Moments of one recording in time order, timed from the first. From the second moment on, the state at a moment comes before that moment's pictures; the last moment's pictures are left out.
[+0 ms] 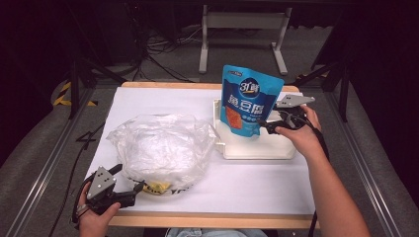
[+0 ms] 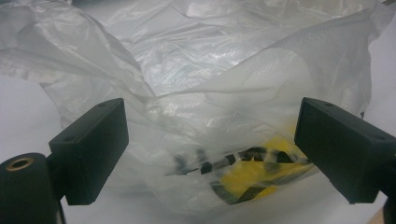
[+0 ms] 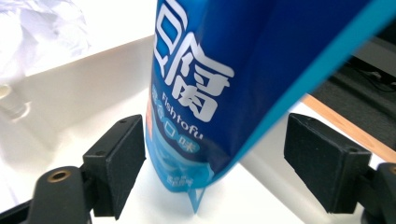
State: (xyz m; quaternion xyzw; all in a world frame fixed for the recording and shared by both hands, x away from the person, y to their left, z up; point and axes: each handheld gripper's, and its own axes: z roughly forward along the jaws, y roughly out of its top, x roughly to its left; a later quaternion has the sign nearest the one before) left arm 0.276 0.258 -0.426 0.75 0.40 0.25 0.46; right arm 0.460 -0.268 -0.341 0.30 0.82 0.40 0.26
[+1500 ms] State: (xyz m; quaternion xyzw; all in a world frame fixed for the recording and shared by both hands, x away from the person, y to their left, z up) left arm 0.279 0.254 -0.425 0.76 0.39 0.24 0.46; right arm 0.330 -0.274 -0.328 0.25 0.84 0.45 0.18
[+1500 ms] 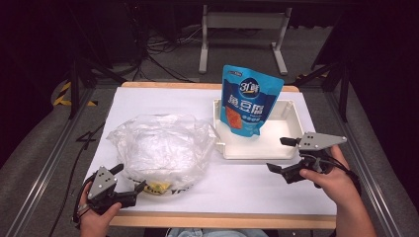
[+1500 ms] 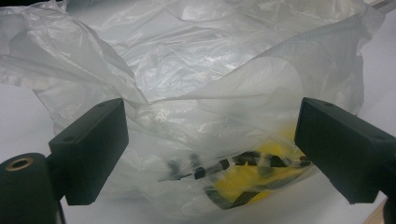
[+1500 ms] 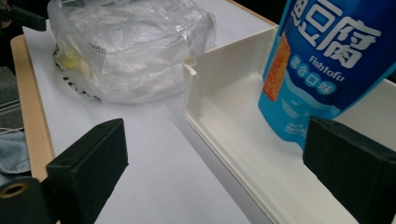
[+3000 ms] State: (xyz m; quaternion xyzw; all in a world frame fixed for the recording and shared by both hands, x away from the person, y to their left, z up) left arm 0.279 0.254 -0.424 0.76 0.38 0.24 0.47; right arm 0.325 -0.230 -0.420 0.26 0.86 0.41 0.17
